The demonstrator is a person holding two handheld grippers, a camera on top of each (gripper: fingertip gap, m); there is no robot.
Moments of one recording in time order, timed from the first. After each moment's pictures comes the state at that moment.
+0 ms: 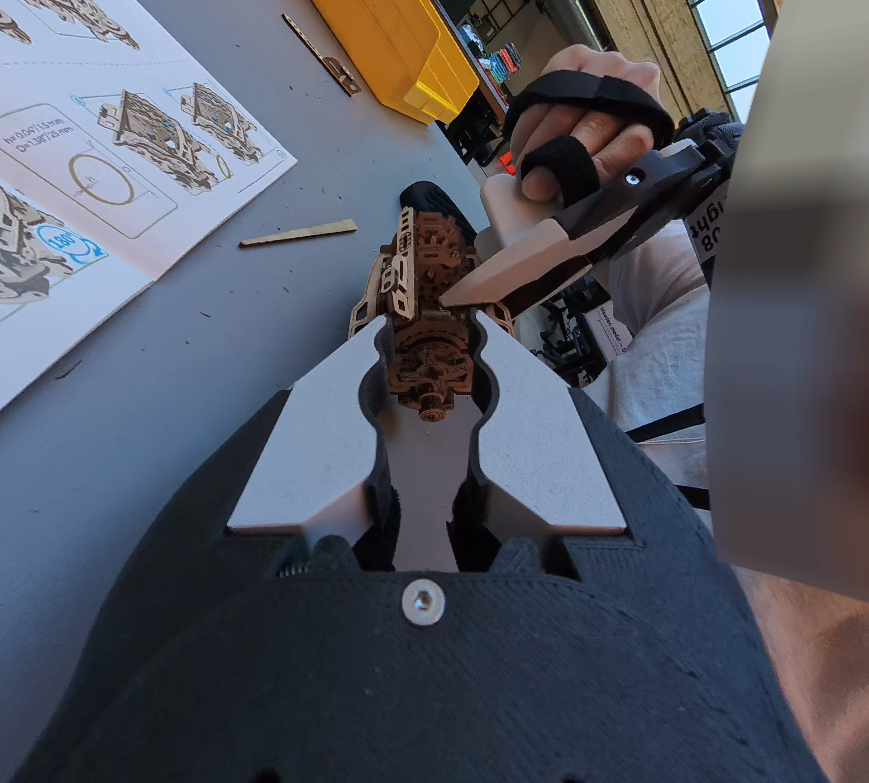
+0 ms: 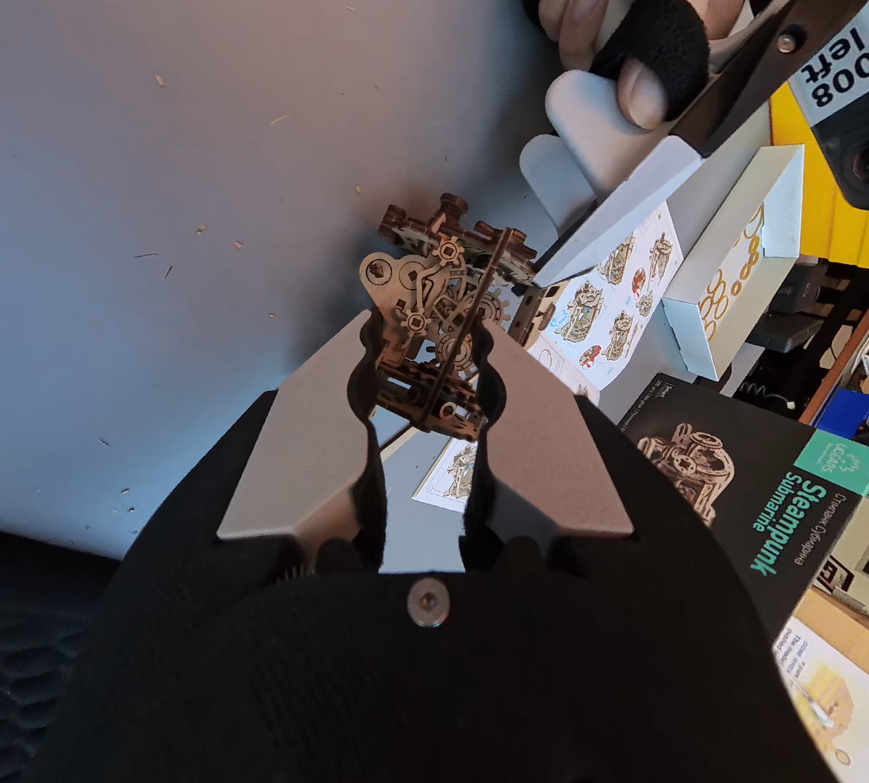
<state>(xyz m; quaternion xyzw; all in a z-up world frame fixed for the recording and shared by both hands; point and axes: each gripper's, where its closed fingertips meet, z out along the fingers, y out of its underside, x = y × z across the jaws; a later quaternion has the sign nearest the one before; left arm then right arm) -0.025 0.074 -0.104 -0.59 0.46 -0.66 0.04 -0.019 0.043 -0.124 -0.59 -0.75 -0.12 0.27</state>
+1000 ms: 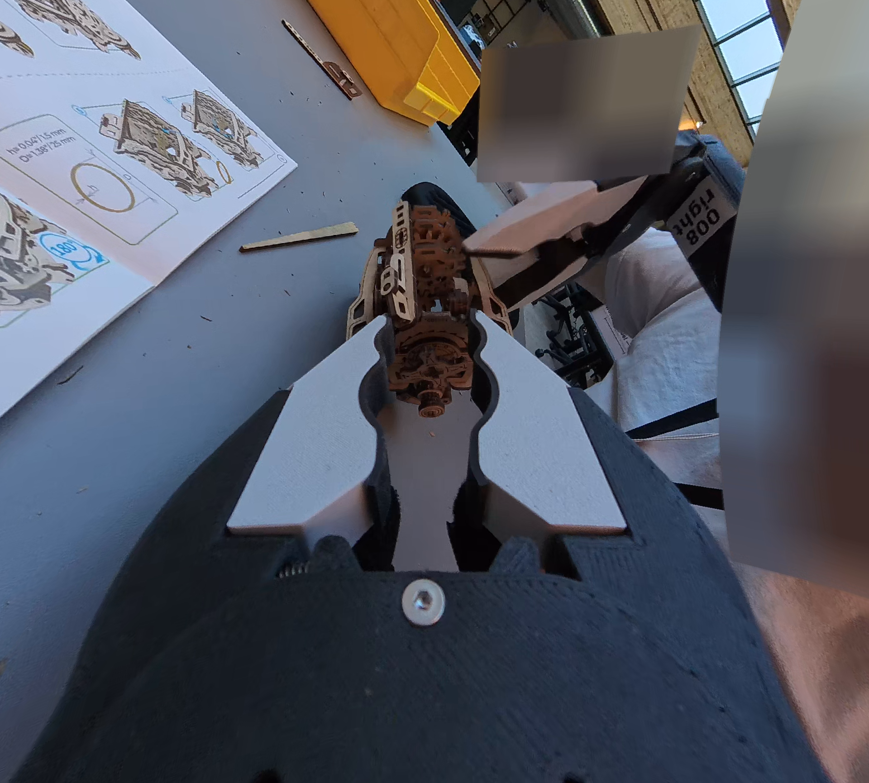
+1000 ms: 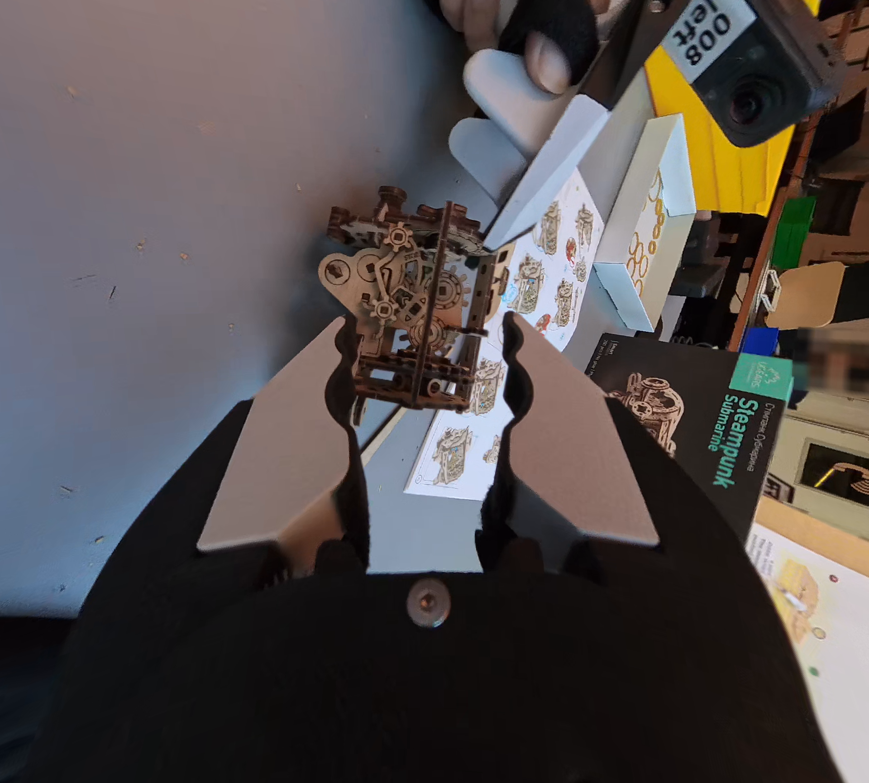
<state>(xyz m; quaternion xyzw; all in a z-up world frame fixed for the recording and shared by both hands) -0.025 0.074 -0.104 -0.59 0.47 -0.66 0.05 -0.012 0.050 -0.107 -0.60 -0.70 -0.16 0.36</state>
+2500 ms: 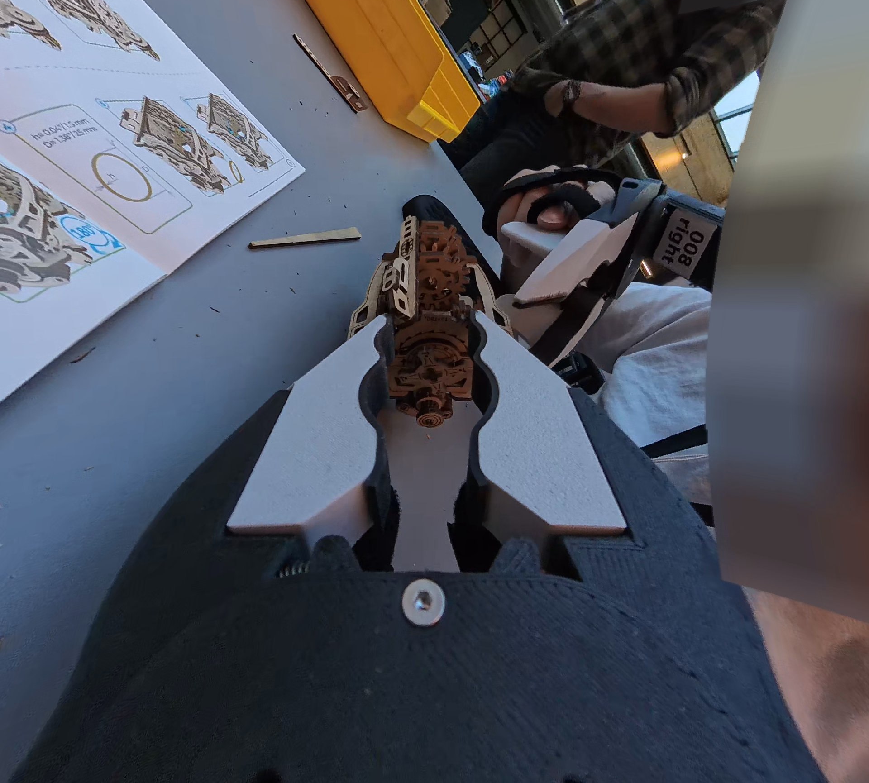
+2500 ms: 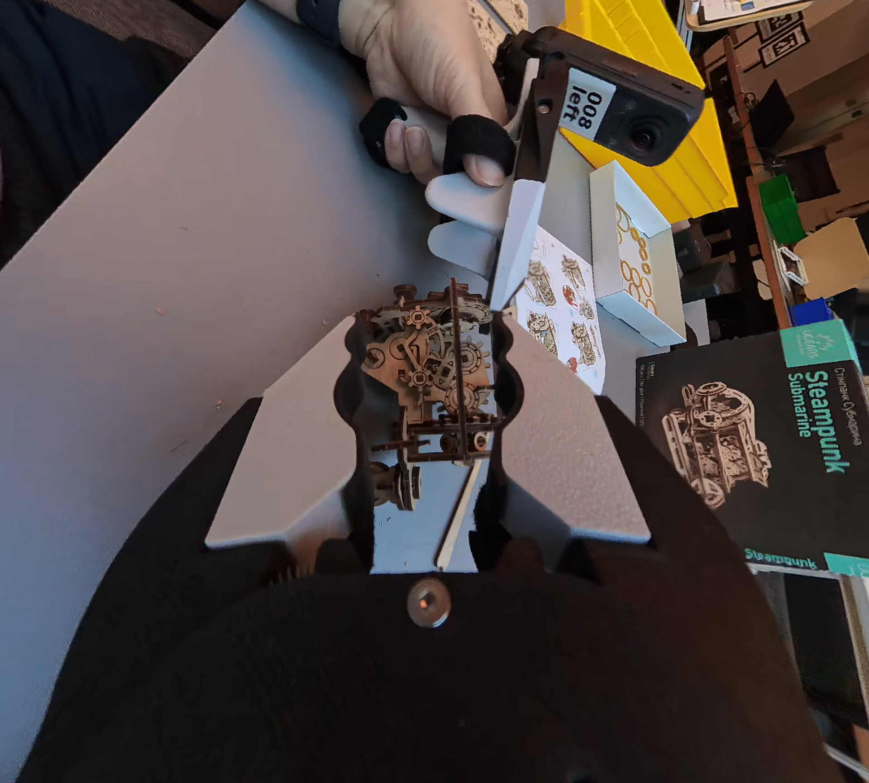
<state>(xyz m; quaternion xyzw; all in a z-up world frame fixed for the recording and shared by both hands) -0.026 0.078 -0.104 -0.60 0.44 -0.67 0.04 -0.046 0.038 -0.095 -0.64 -0.59 -0.04 0.49</state>
